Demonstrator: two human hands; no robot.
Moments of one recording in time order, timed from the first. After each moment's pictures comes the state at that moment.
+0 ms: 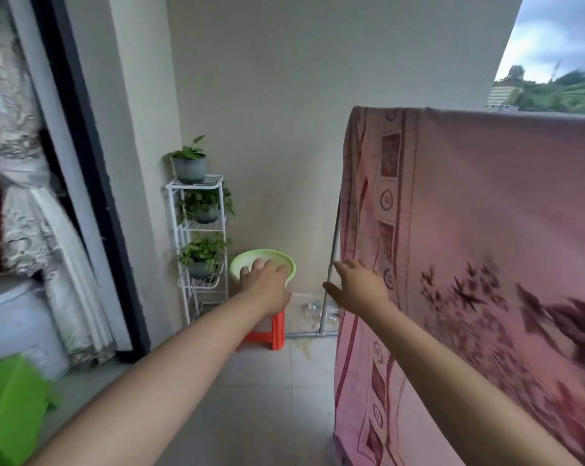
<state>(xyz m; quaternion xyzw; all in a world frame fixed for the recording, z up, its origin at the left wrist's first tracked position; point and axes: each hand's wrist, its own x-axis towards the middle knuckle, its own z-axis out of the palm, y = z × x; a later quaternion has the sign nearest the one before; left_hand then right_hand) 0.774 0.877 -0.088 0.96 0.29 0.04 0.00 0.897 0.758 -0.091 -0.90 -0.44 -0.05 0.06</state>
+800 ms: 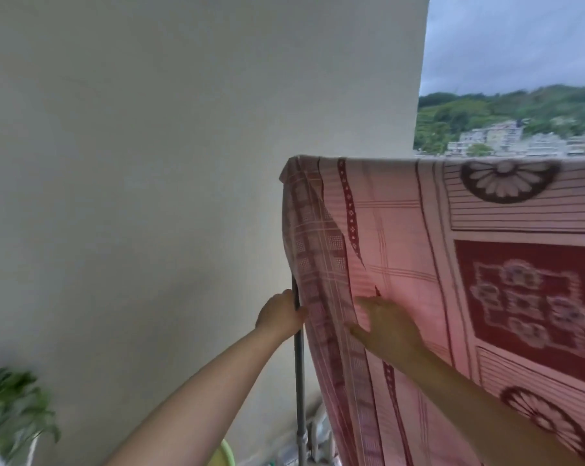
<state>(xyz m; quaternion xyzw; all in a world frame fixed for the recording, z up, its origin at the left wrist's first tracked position) 1.375 1.260 -0.048 0.96 0.09 0.08 0.27 1.395 1.089 -0.059 -0.94 -0.24 -0.13 0.18</state>
